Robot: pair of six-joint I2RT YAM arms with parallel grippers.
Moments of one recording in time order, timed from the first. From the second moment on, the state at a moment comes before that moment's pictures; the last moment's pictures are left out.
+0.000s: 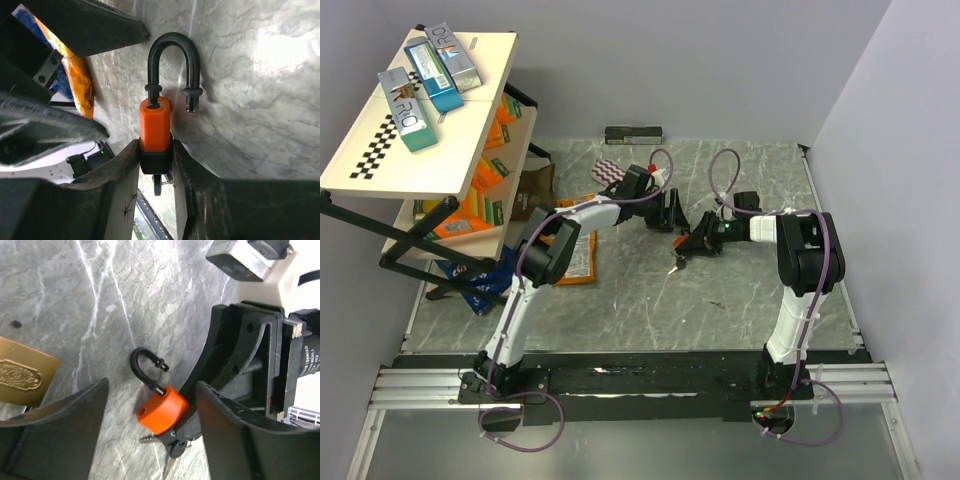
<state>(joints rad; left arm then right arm) -0.59 2.39 1.78 -0.05 0.60 -0.57 0.06 1.97 1.02 -0.07 -0.86 0.59</state>
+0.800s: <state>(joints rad) -0.55 1.97 1.56 -0.07 0.49 -0.62 0.15 1.77 1.04 -0.28 -0.44 0.29</state>
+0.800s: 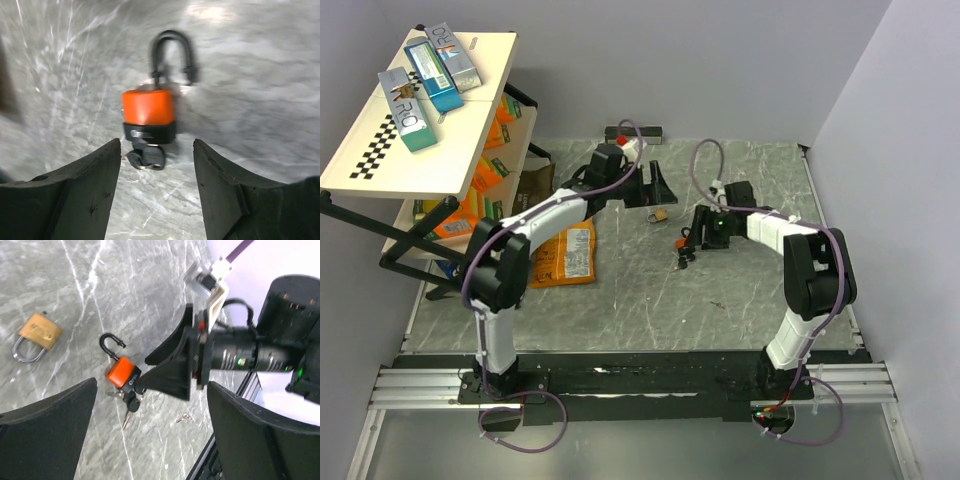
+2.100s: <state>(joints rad) -0.45 1.70 1.22 0.06 0.38 -0.70 0.39 1.95 1.34 -0.57 -0.03 0.11</state>
